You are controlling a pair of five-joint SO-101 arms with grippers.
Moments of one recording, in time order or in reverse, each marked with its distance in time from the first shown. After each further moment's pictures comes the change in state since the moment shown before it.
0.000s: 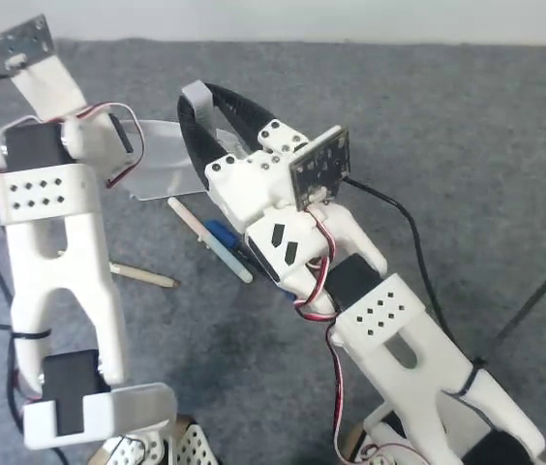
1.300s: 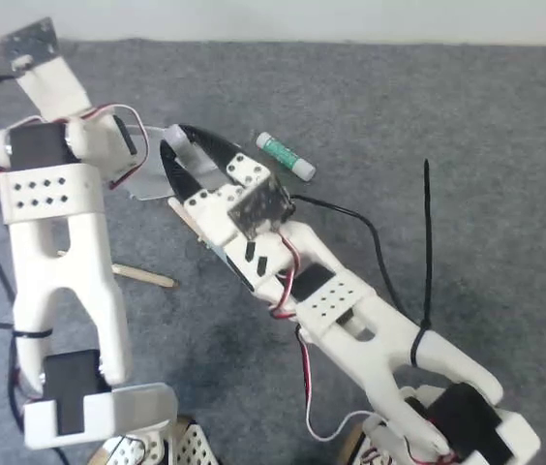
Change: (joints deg) left arm 0.4 0.0 0.6 0.1 0.0; right arm -2.1 17.6 10.9 -24.6 12.3
